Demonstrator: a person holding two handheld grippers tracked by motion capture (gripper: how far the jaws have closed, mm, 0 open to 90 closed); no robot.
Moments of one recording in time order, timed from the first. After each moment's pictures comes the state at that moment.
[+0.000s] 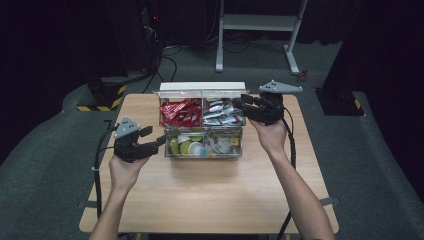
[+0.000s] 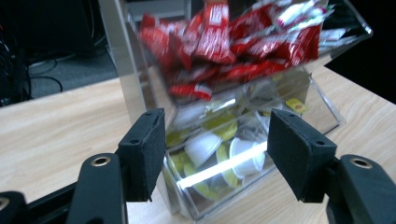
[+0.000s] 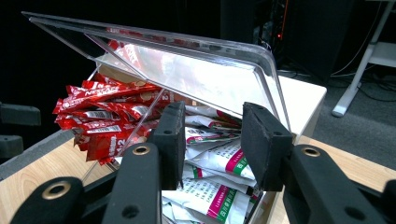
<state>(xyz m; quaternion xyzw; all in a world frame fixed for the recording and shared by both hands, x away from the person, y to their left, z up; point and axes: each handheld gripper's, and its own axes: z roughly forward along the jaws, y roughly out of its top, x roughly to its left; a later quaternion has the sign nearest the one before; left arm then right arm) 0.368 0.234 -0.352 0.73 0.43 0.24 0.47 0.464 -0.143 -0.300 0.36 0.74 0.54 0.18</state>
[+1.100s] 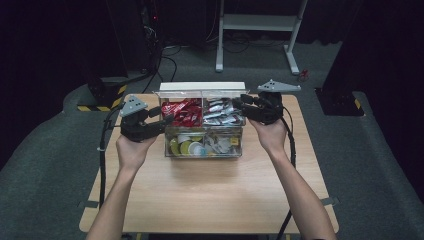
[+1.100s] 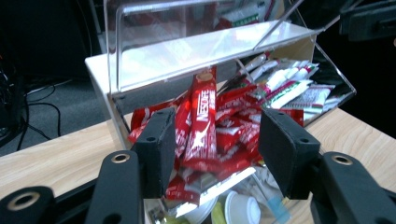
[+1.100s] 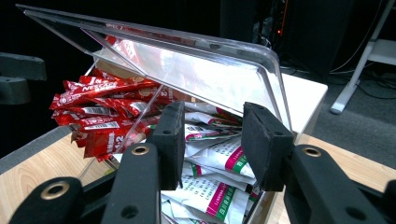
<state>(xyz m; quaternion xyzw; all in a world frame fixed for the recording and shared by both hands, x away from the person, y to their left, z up) 0.400 0.213 -0.310 0.72 0.41 0.26 0.49 0.466 -0.141 -0.299 0.36 0.75 0.53 0.18</state>
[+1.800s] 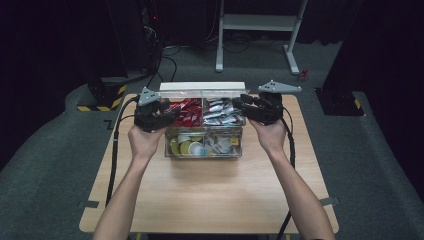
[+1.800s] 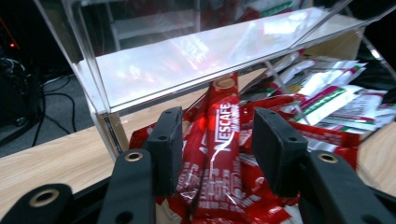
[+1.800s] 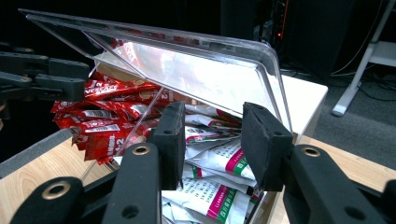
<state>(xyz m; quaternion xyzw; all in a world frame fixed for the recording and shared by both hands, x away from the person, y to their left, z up) 0.436 0.194 -0.321 0.73 0.44 0.27 0.46 0.465 -0.141 -0.301 0.36 0.74 0.54 0.18</state>
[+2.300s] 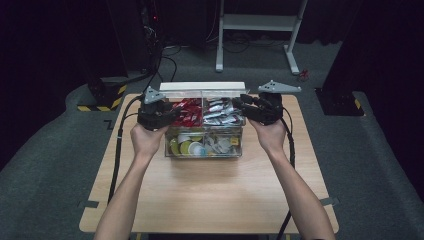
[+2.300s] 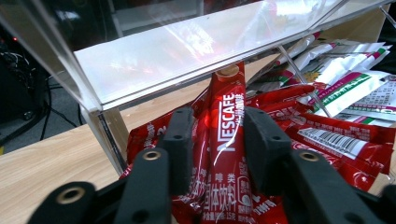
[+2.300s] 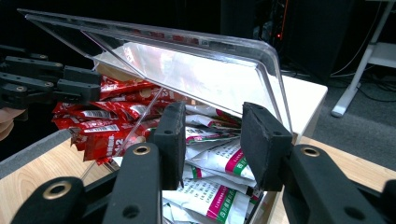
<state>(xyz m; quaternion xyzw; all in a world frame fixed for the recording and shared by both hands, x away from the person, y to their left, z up) 0.445 0.189 -0.325 0.74 0.44 0.27 0.43 0.466 -0.141 -0.302 0.36 0.74 0.54 0.18</state>
